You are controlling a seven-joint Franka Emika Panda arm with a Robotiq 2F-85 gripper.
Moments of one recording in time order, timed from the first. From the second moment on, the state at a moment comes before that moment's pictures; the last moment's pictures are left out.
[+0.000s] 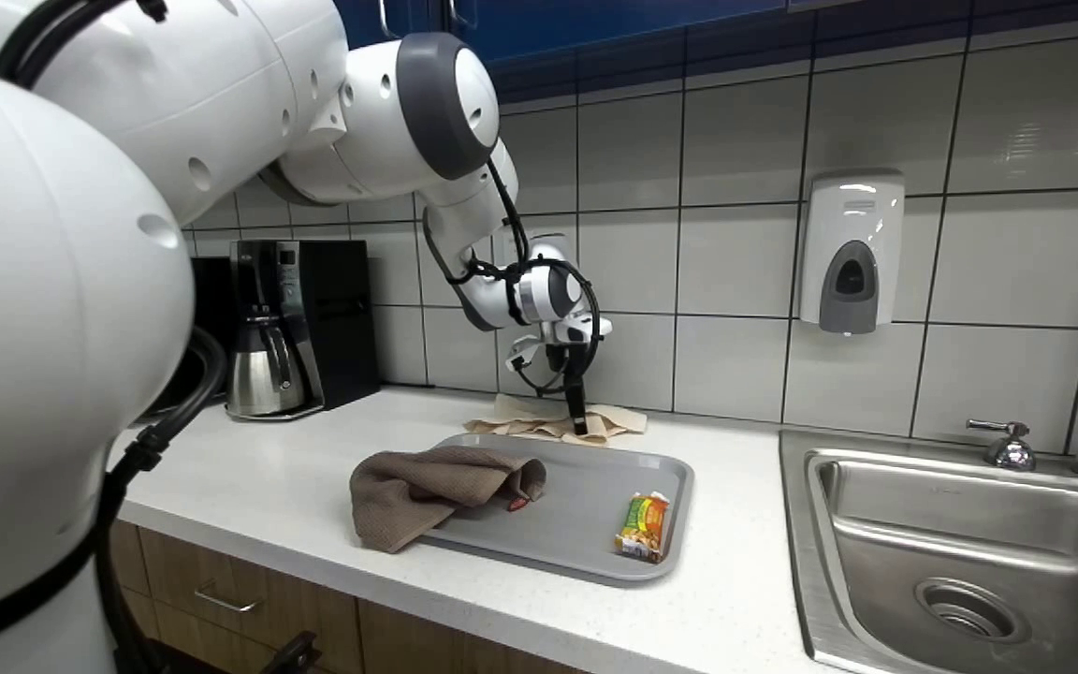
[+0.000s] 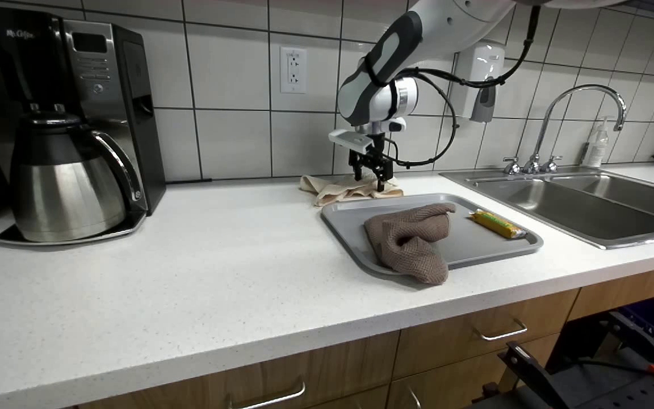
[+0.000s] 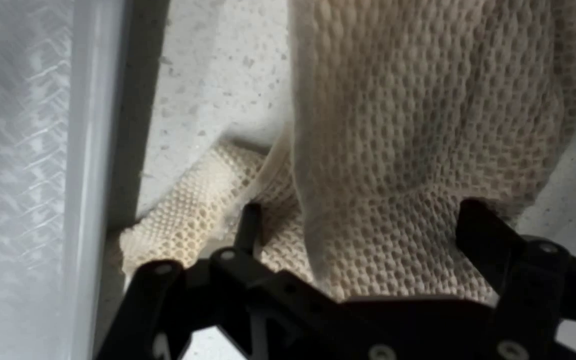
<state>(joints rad) 0.14 0.99 -0.15 -1.24 -0.04 2.34 1.25</state>
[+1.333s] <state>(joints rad) 0.14 1.02 -0.15 -1.17 -0.04 2.30 1.25</state>
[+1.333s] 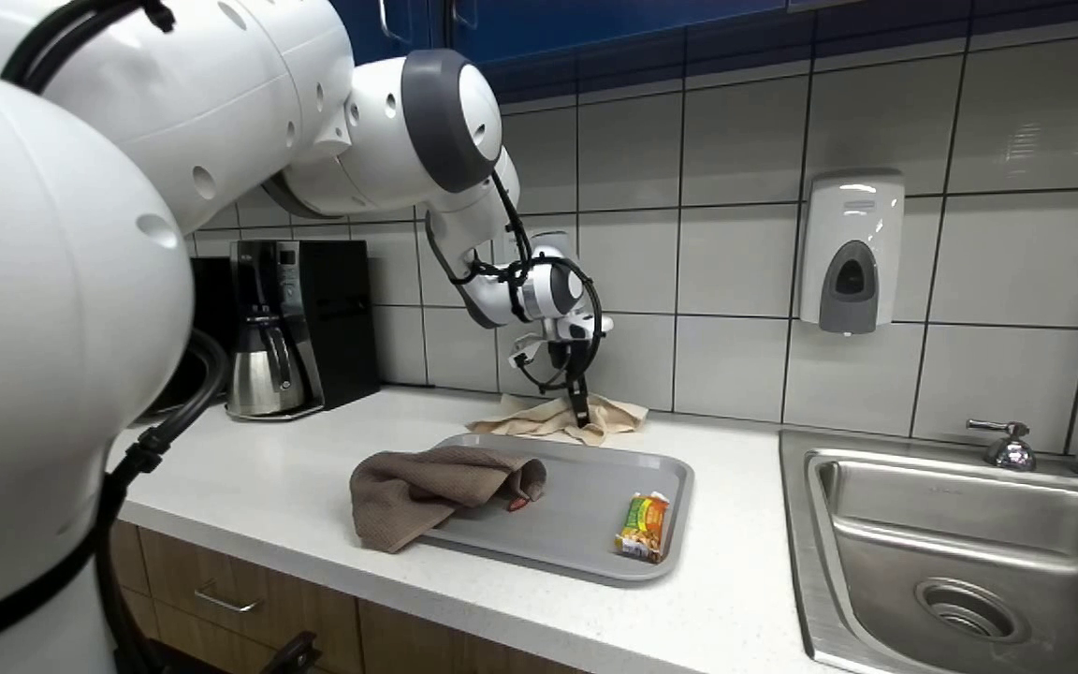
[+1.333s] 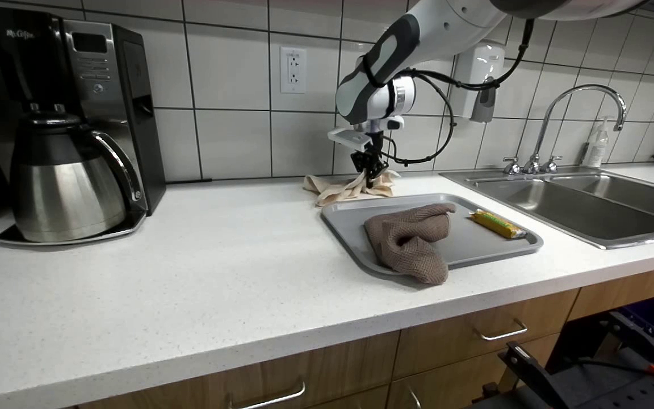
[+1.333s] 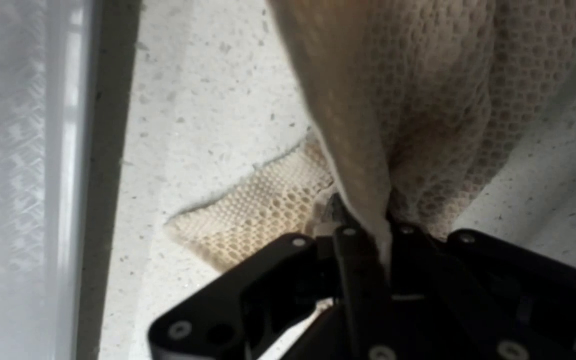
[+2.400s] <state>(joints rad) 0.17 0.89 -0.16 -1.34 -0.05 2.43 1.23</state>
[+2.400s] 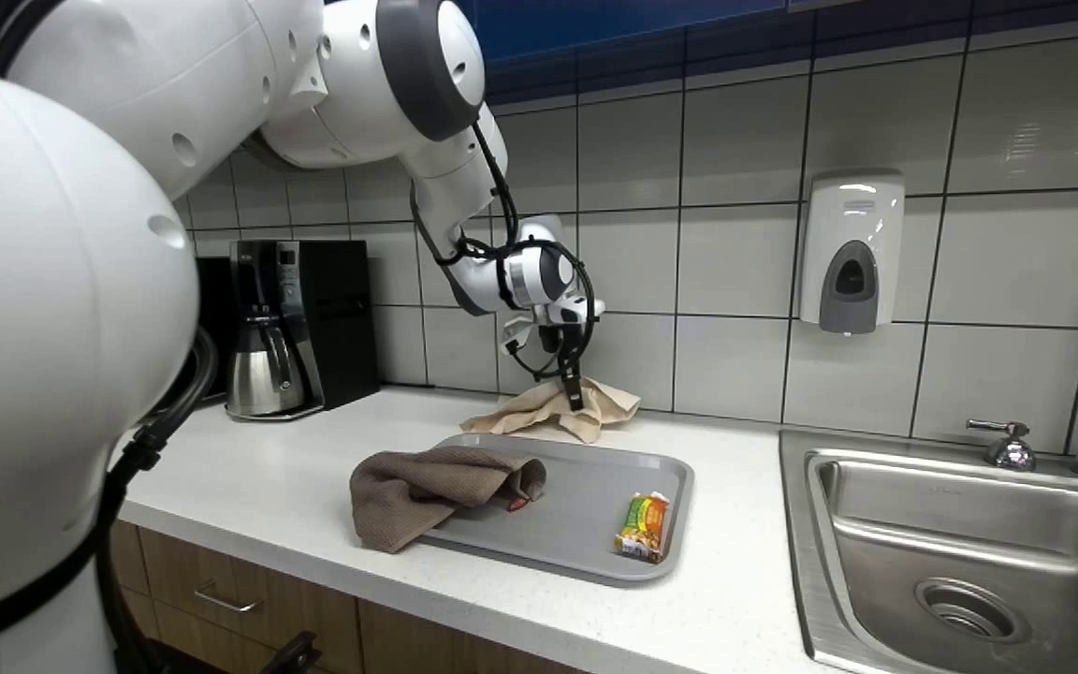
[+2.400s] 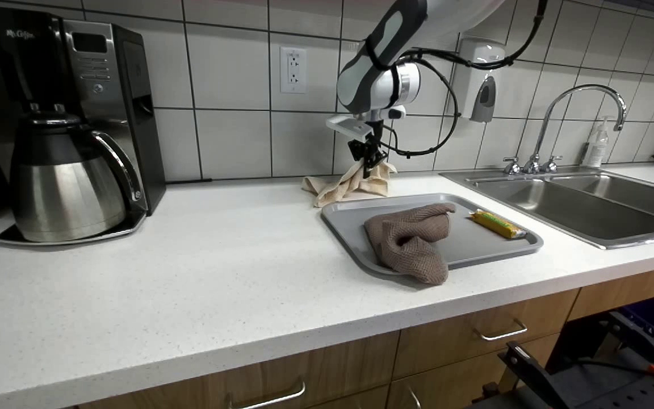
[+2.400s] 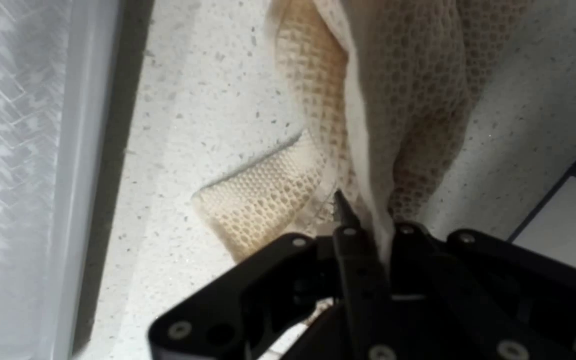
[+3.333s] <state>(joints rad) 0.24 0.56 -0.22 -1.82 -0.13 2.72 1.23</state>
